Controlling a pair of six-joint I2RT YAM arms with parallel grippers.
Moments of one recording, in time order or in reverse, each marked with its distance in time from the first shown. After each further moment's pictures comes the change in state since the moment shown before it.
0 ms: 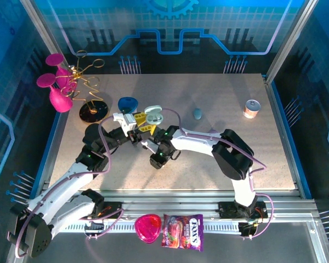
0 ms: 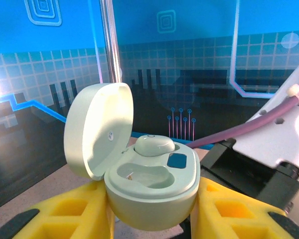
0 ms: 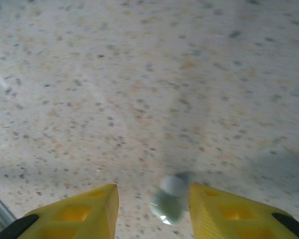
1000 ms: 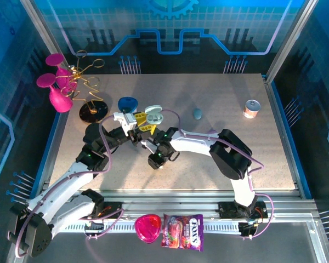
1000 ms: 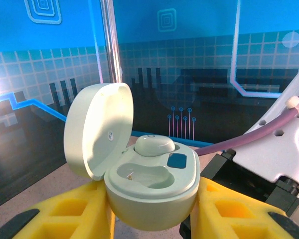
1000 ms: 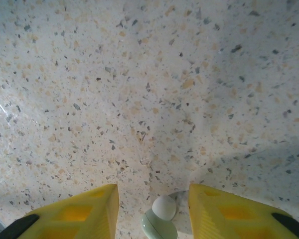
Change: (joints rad) left arm 0.000 0.005 0.007 -0.011 0.000 0.002; right arm 0.017 0.027 -0.012 0.070 -0.021 0.073
